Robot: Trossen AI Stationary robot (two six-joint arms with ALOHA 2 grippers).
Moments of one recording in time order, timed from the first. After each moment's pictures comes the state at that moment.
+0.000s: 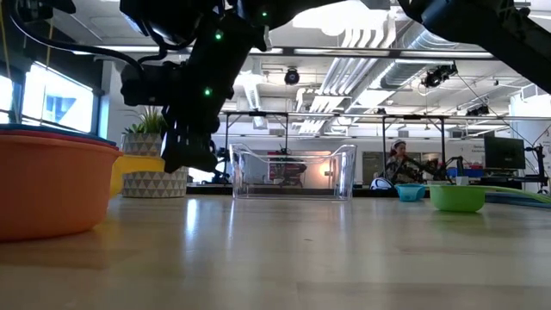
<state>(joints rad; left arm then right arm) -0.37 0.58 1.14 -1.40 -0.42 -0.99 0.13 2.56 2.28 -0.70 0.56 -0.50</state>
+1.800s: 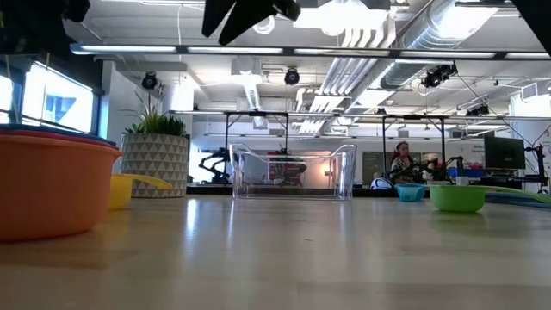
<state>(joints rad) -0.37 0.61 0.88 -1.26 -0.35 -1.27 0.22 2.23 2.35 -1.12 0.46 0.62</state>
